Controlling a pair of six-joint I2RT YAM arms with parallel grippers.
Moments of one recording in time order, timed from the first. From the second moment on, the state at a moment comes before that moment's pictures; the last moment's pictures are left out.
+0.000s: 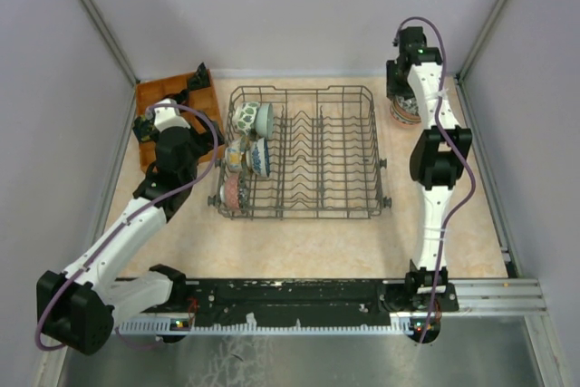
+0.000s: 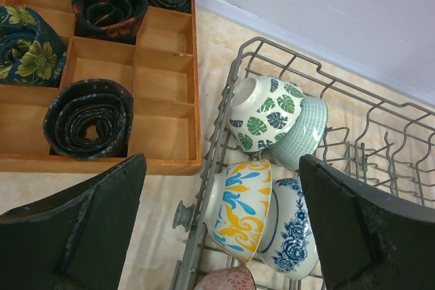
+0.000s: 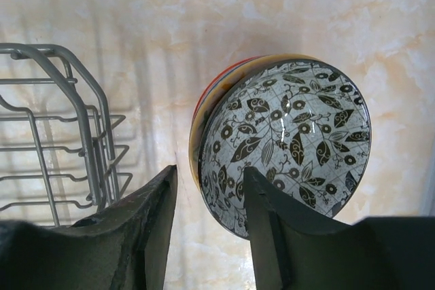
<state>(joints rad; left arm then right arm) -0.39 1.05 0.77 0.07 -0.49 -0.46 0.03 2.35 2.41 -1.05 0.11 0.00</state>
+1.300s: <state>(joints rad) -0.39 1.05 0.77 0.07 -0.50 -0.46 0.66 1.70 1.16 0.14 -0.37 0.52</state>
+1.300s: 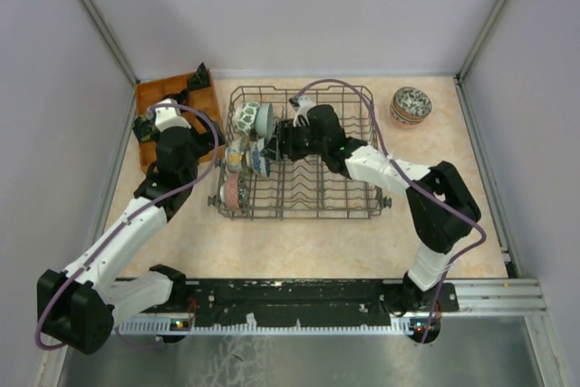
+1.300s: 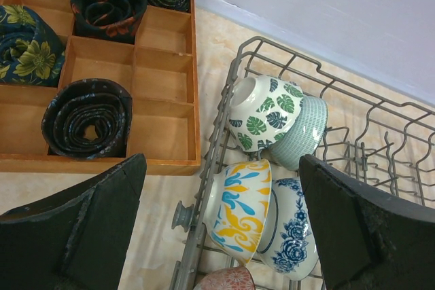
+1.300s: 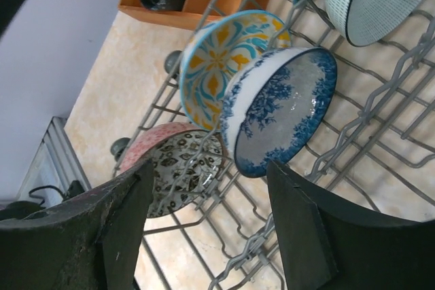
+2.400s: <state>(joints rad) -0.40 1.05 0.75 0.08 -0.50 -0.46 0.68 1.94 1.18 0.37 -0.44 0.64</state>
